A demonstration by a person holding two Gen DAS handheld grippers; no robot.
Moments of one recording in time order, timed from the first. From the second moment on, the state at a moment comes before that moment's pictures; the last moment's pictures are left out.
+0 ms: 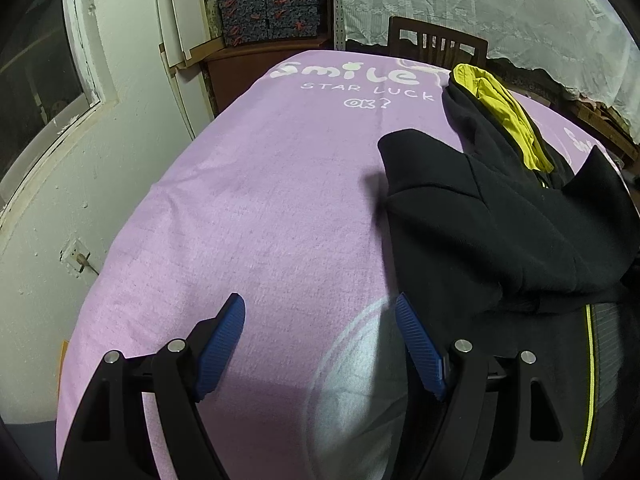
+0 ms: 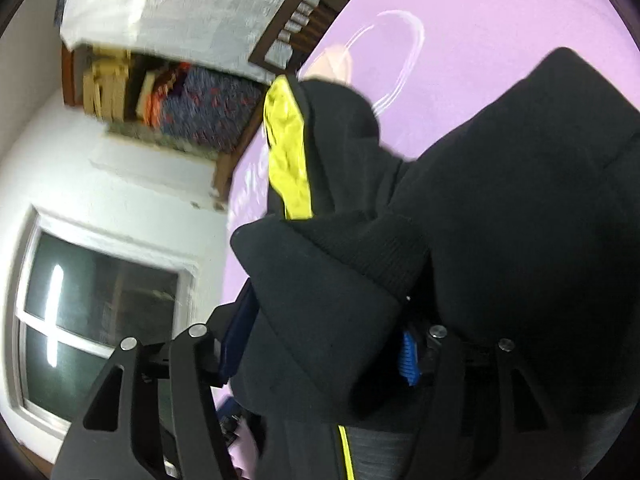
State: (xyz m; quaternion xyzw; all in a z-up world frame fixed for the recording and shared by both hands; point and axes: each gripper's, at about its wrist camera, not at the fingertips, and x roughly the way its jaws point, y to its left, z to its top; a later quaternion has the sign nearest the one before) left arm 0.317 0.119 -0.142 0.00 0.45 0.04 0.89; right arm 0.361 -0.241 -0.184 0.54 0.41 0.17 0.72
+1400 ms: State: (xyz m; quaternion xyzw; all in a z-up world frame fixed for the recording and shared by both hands) left arm 0.343 0.055 -0.127 -0.05 0.44 -0.09 0.89; right arm 0.290 -0.334 -0.195 0.43 0.42 0.08 0.80
